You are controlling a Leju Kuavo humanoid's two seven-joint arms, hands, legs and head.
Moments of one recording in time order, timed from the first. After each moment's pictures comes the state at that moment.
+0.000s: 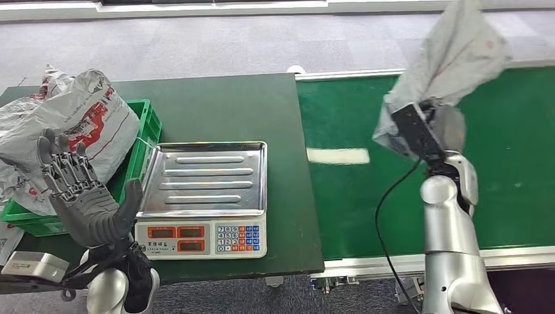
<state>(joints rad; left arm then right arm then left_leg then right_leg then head) -0.01 -0.25 -0.05 -1.76 -0.06 0.18 -0.70 -0.63 0.07 -0.16 -1.06 0.93 0.04 -0.43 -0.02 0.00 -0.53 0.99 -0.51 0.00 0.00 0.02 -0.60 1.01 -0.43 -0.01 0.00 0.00</state>
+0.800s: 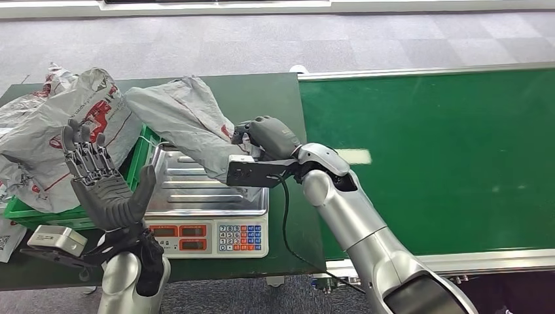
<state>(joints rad) -0.08 -0.24 -0.07 -1.66 -0.01 0.22 -0.70 -0.77 0.27 0.43 -0.85 0.83 0.22 -0.58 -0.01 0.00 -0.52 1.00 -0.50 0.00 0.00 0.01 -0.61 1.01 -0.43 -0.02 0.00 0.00</state>
